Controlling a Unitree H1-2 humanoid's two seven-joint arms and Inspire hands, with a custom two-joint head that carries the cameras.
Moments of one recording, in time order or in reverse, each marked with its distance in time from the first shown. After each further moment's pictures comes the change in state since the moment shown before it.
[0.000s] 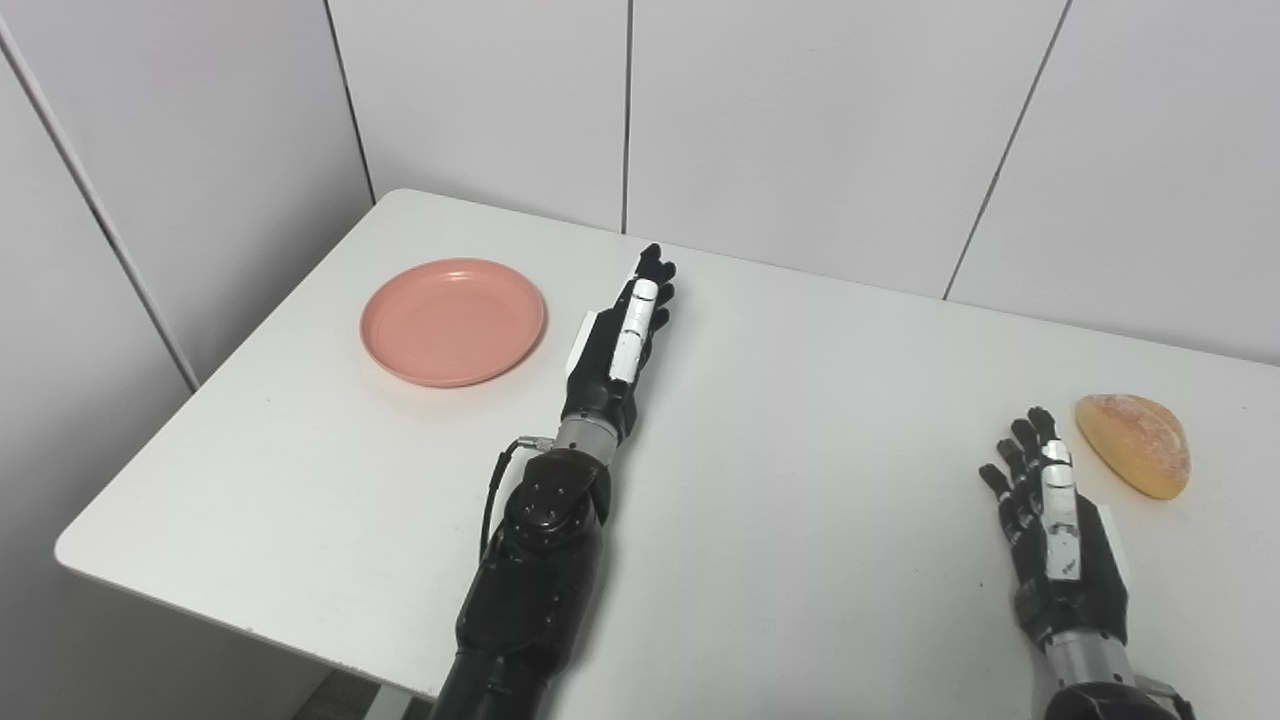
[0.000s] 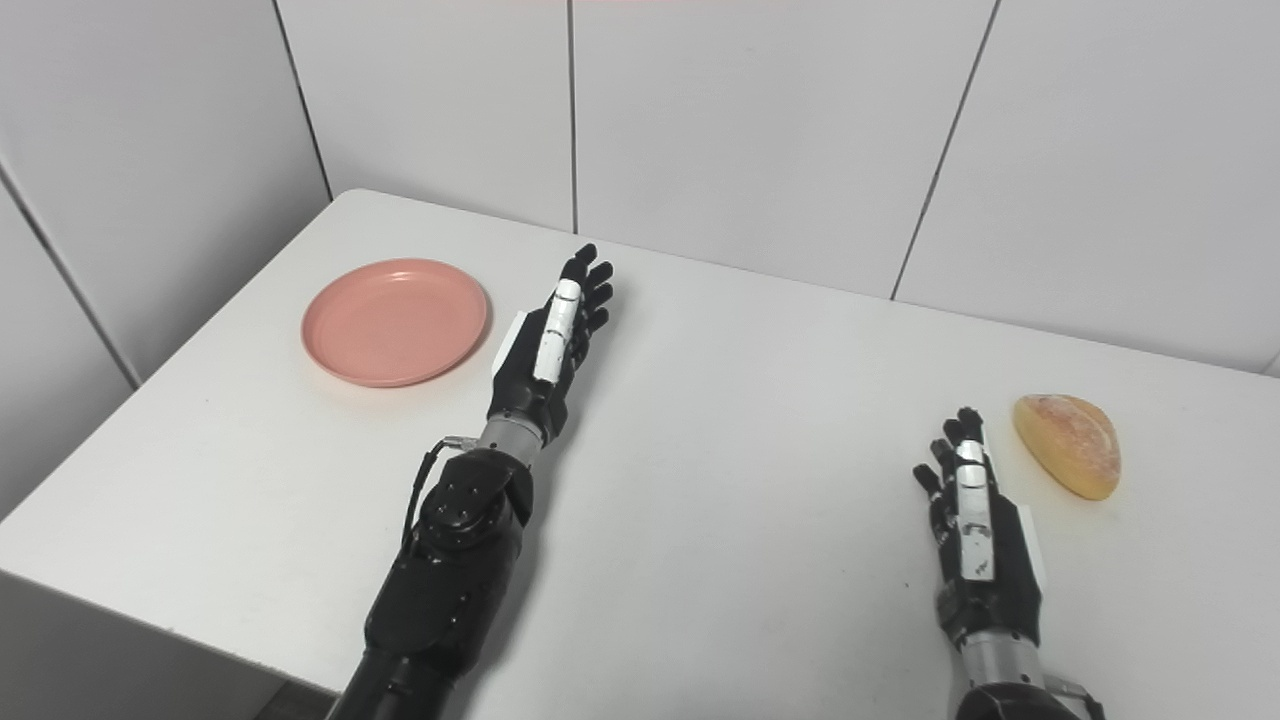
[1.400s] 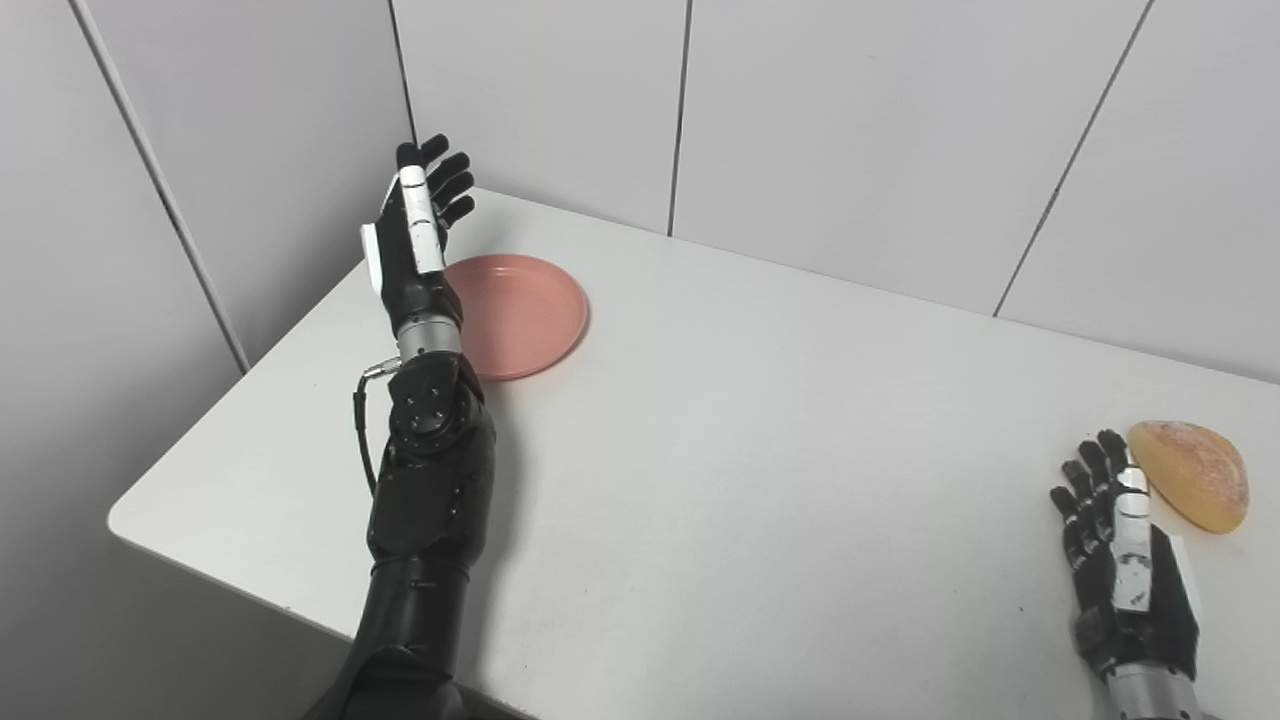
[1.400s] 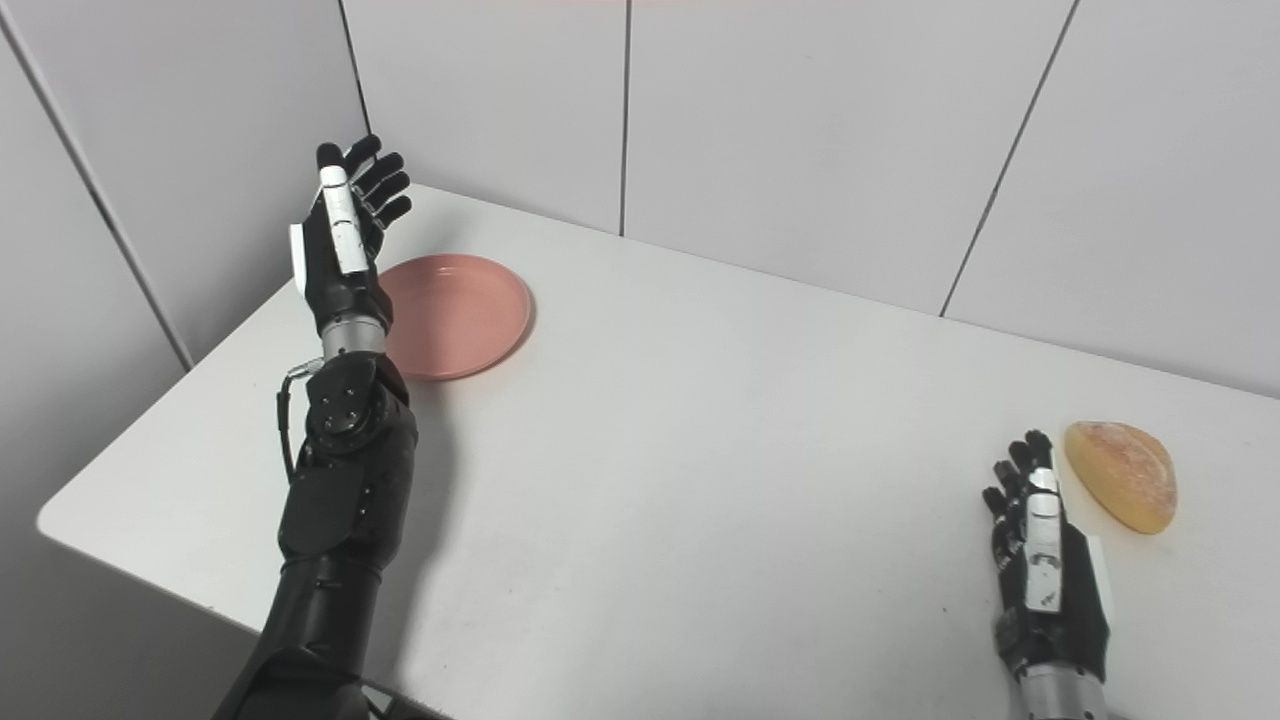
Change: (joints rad) left arm -0.081 0.202 0.287 -0.020 -0.056 -0.064 0.267; right arm -0.012 -0.024 -0.018 0.026 0.015 -0.023 0.022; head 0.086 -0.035
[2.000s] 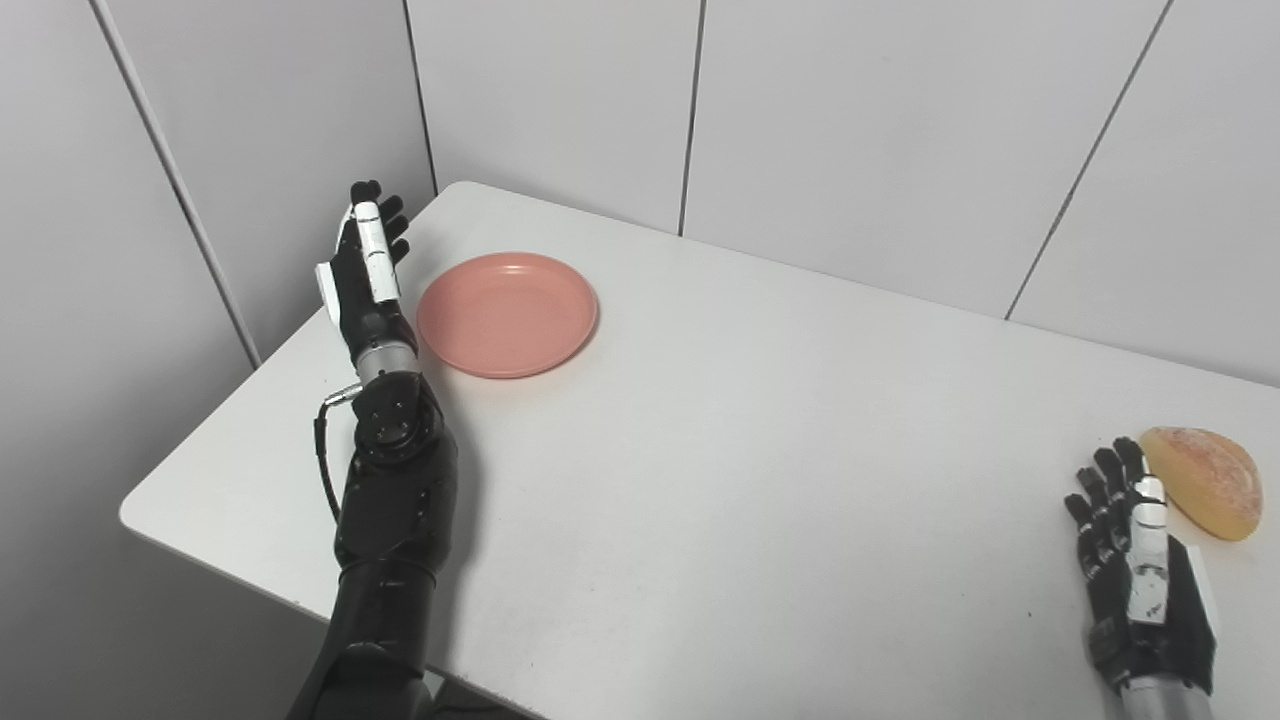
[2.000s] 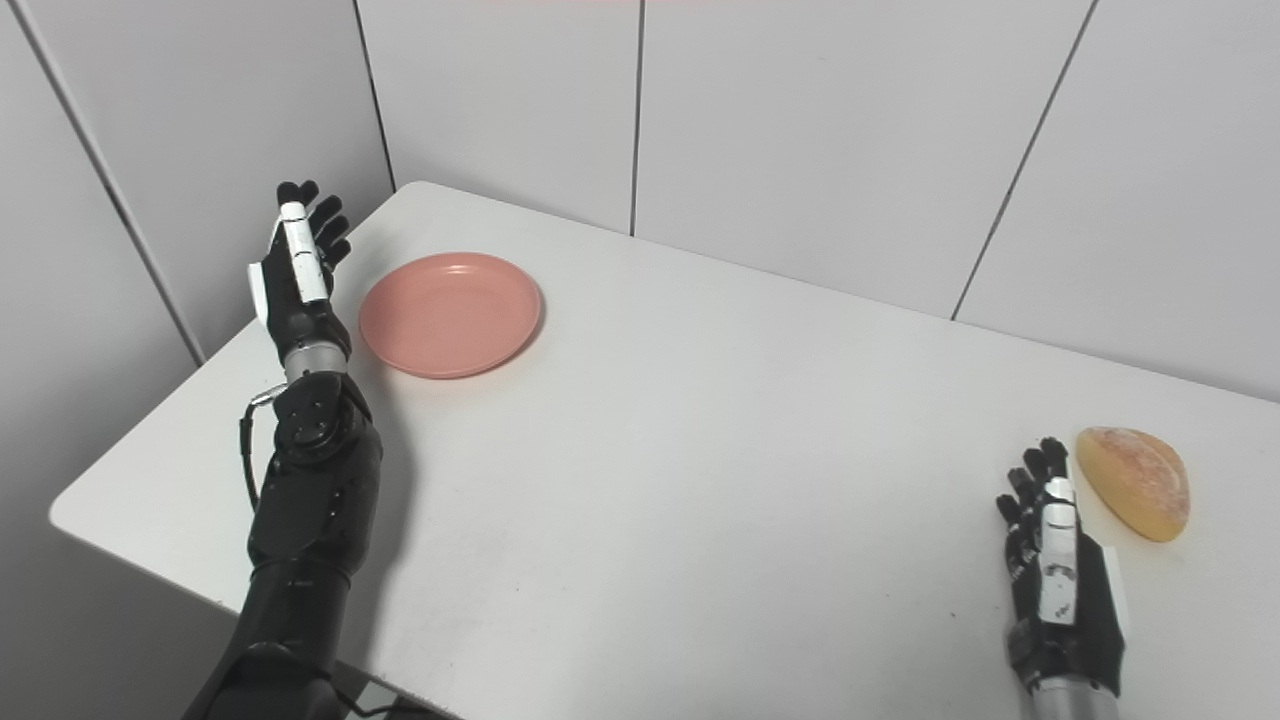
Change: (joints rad) left arm 0.029 0.042 0.048 0.136 -0.004 -0.008 0.025; right arm 0.014 -0.006 0.003 -0.034 0.000 0.013 -0.002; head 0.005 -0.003
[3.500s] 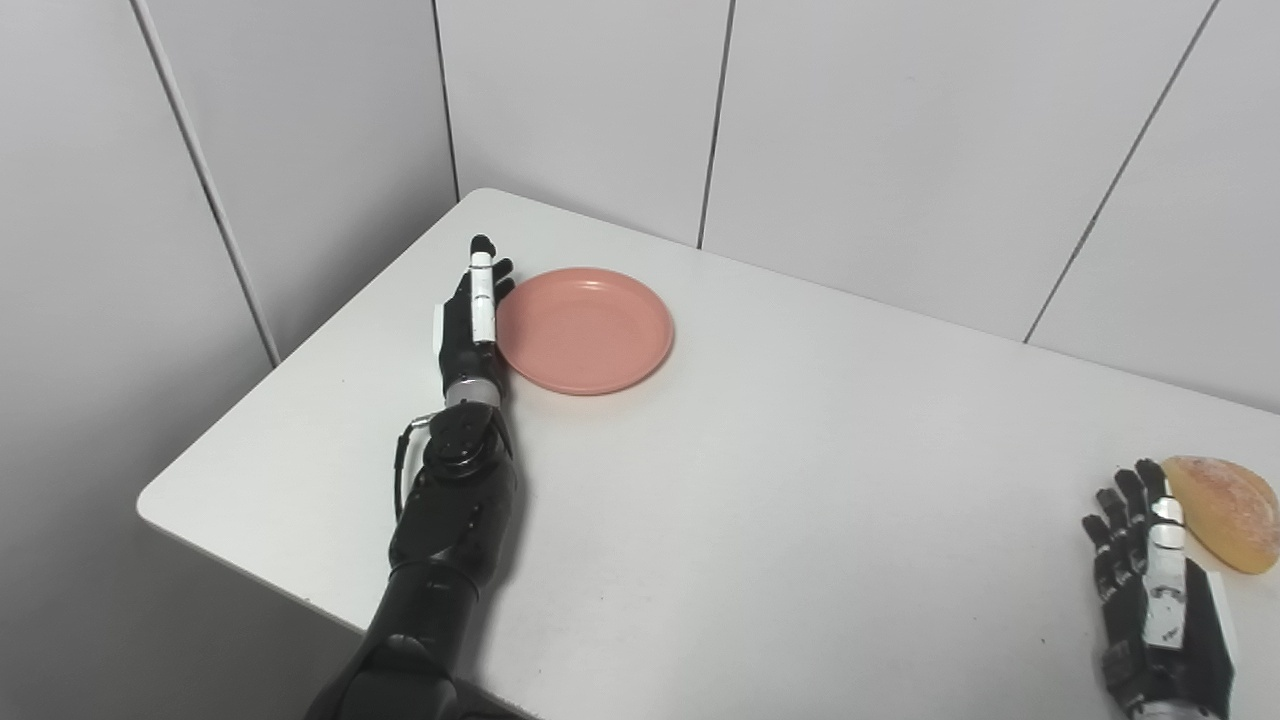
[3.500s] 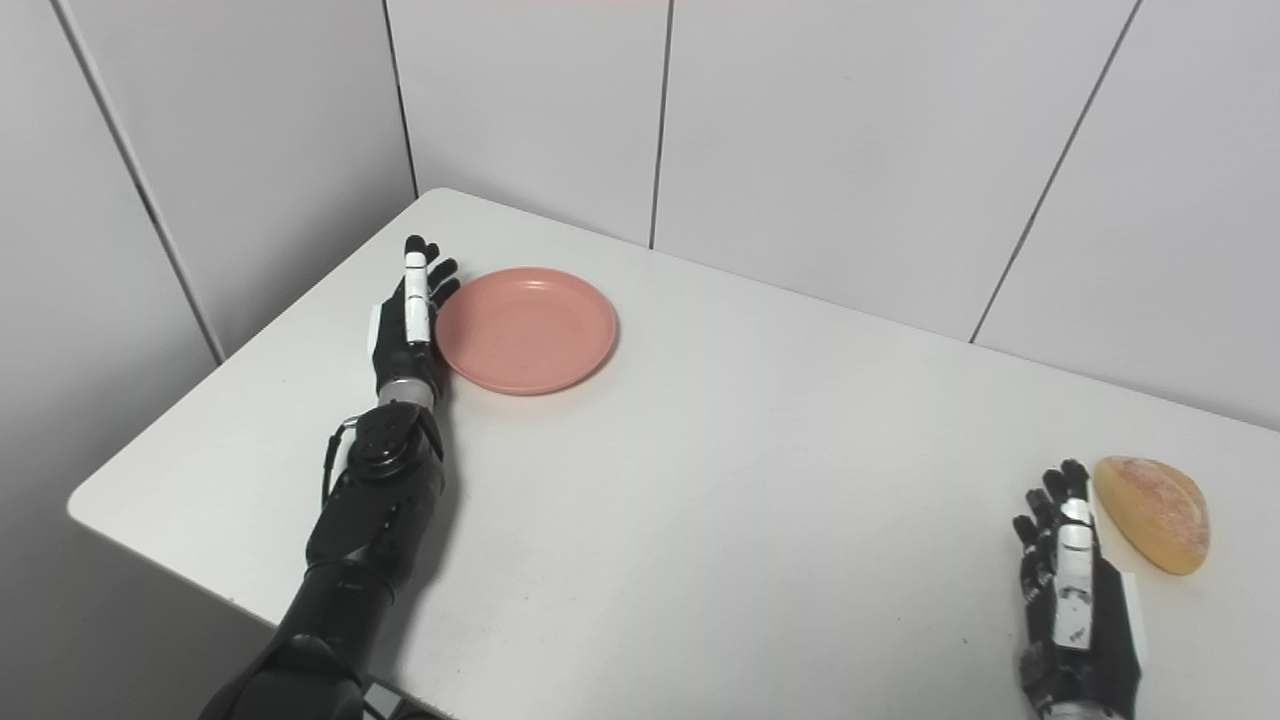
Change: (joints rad) left arm -0.034 -0.041 -0.136 0.148 -0.121 0.068 -0.141; right arm 0.001 0.010 -0.007 -0.025 0.004 0.008 -0.021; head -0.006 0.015
